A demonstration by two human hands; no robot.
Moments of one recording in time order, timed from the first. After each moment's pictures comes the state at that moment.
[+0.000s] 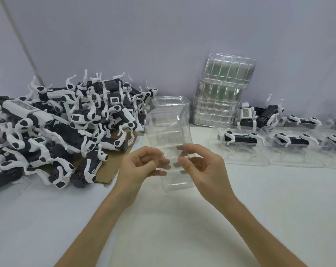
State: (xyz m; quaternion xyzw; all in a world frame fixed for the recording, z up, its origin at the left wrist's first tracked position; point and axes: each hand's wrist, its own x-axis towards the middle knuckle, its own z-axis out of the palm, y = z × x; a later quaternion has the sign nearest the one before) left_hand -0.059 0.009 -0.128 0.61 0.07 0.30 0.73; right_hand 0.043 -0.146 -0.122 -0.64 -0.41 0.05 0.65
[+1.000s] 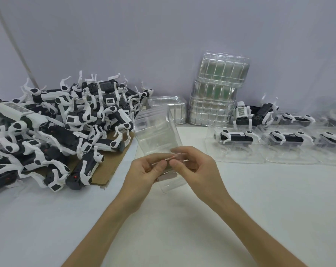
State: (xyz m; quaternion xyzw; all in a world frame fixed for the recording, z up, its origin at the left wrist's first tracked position) left_hand -0.052 -0.009 -0.132 0.63 0.00 0.23 0.74; right_hand 0.042 -0.143 -0.126 -0.66 -0.39 0.08 0.64
